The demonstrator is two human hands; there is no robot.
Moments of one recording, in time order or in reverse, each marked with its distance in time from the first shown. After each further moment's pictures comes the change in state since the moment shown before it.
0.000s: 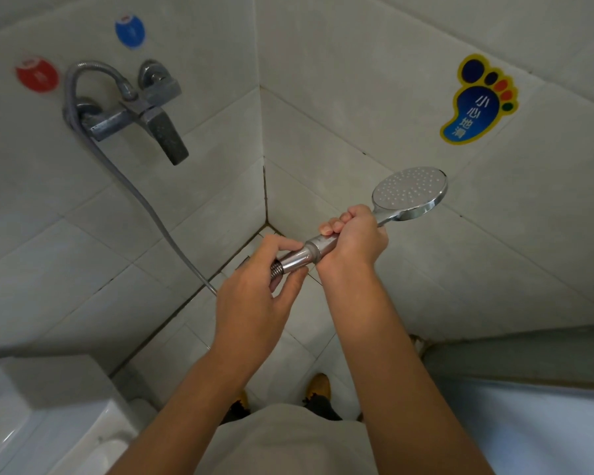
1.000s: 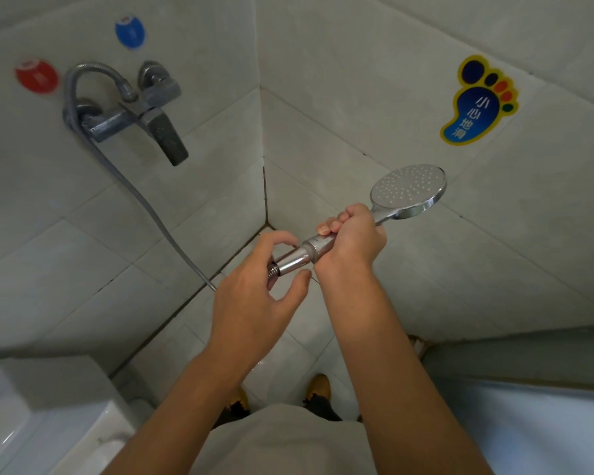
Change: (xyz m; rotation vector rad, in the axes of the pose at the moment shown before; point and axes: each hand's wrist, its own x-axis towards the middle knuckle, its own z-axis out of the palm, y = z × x) left_hand 0.003 0.002 -0.005 0.059 -0.016 -0.024; right_hand -0.002 0.001 0.003 -0.010 -0.007 -0.004
